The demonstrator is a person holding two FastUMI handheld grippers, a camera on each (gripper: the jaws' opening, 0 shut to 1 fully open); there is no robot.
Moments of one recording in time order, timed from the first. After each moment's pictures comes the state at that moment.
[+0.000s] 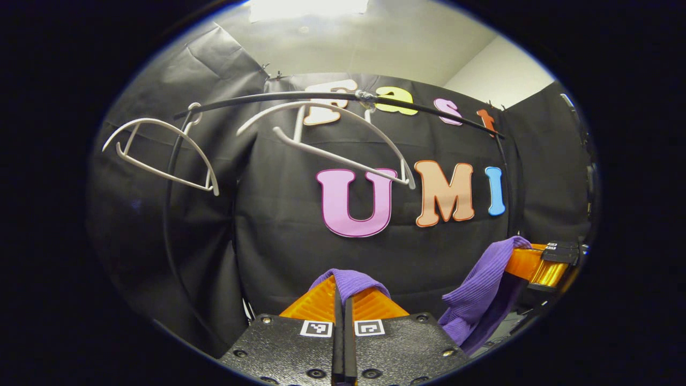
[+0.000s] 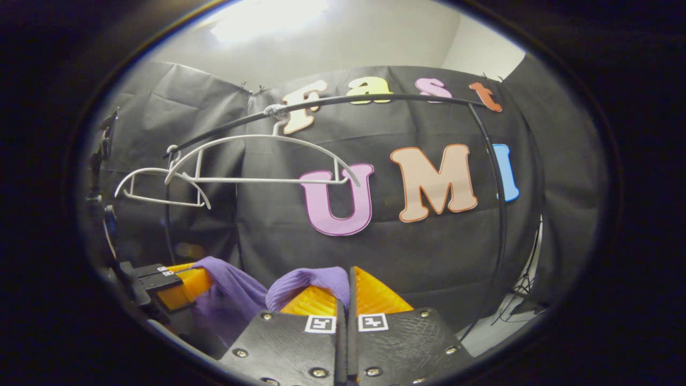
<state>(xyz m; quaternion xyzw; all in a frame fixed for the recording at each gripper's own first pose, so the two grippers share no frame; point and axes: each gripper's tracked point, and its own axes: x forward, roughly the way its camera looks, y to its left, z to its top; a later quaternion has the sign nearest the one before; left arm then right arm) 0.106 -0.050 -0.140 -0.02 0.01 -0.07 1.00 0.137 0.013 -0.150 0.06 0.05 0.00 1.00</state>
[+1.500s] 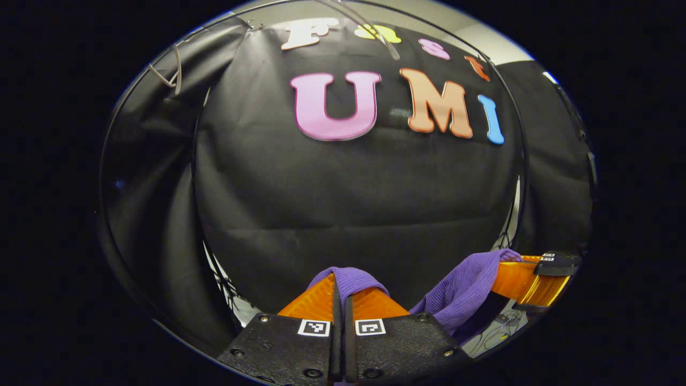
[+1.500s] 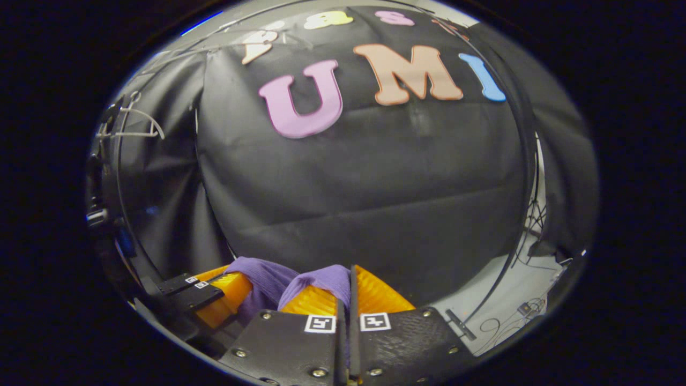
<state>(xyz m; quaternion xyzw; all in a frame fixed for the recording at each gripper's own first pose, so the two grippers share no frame) 0.160 -0.100 -0.452 0.01 0.17 -0.10 0.98 0.150 0.007 -0.467 0.11 0.25 -0.05 0.96</state>
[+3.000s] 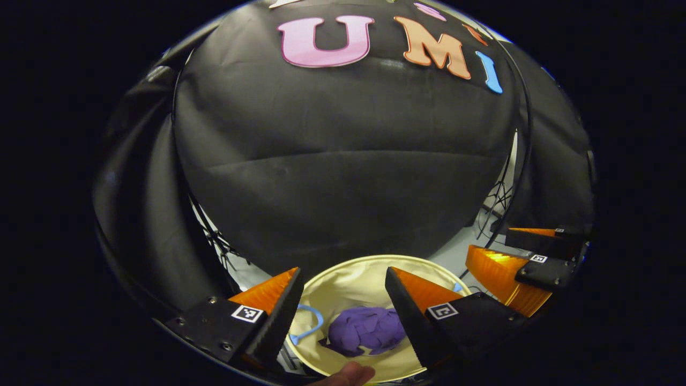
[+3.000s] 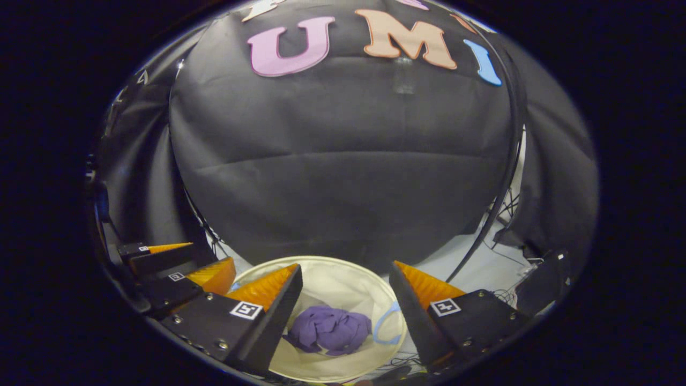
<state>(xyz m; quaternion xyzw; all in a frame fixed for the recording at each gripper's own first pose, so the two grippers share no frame) 0.139 -0.085 -0.507 0.01 0.30 -0.12 0.95 0.139 -0.015 -0.493 0.04 0.33 -0.10 0.94</state>
